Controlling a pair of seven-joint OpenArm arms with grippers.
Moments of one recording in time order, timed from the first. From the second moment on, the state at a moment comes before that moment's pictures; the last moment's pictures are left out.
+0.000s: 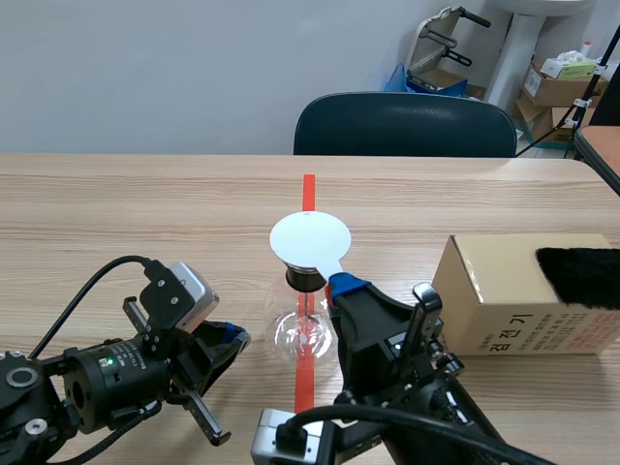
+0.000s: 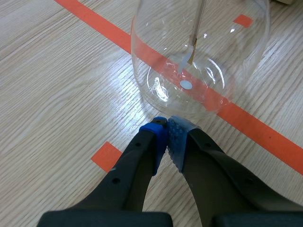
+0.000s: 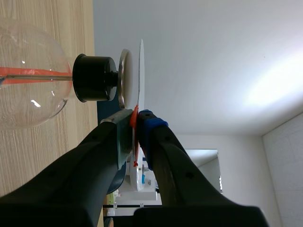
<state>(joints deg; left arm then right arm) 1.3 -34.2 43.6 76.2 -16.4 -10.4 -12.3 -29.0 16.2 -28.2 93.2 -91.3 -31.2 -1.4</state>
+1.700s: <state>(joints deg) 1.3 -34.2 43.6 76.2 -16.4 -10.4 -12.3 -29.0 16.2 -28.2 93.2 -91.3 -31.2 -33.6</state>
